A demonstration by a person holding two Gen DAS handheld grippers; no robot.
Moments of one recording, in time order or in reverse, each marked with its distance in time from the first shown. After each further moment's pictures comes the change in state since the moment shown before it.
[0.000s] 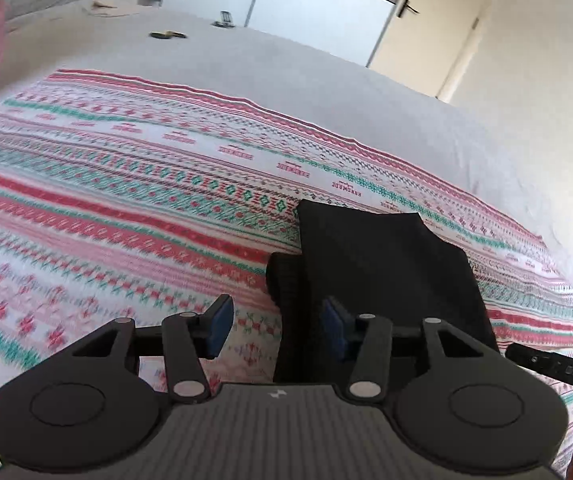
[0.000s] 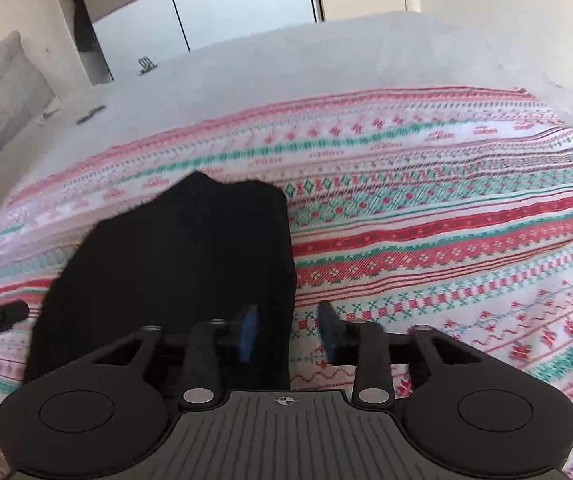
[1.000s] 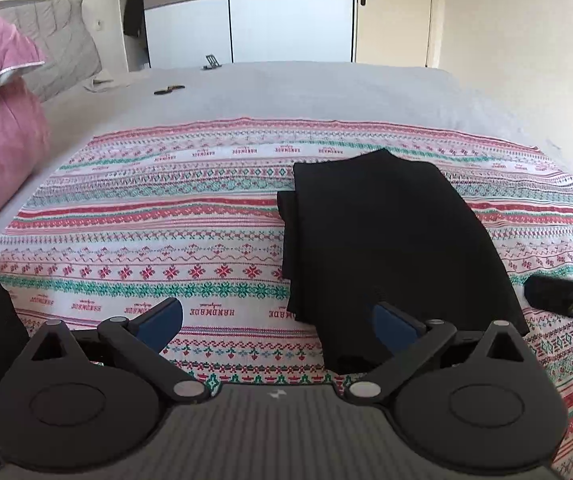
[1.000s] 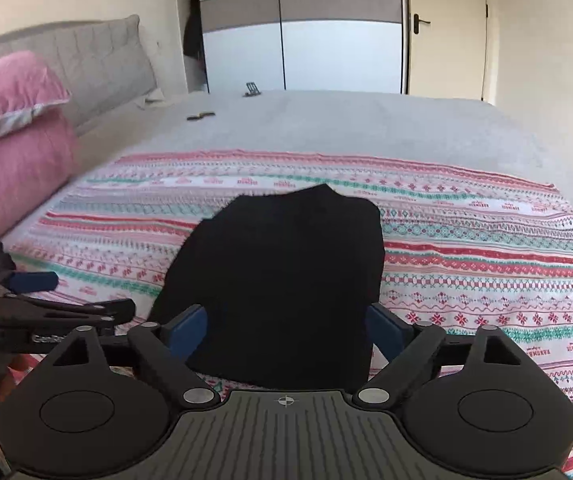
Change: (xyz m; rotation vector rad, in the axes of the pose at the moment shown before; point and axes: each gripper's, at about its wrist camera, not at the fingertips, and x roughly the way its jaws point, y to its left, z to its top) left arm -0.093 -0.038 -0.089 0.273 -0.065 0.162; right arm -0.131 0.066 -0.087 -0.294 -0.140 0.098
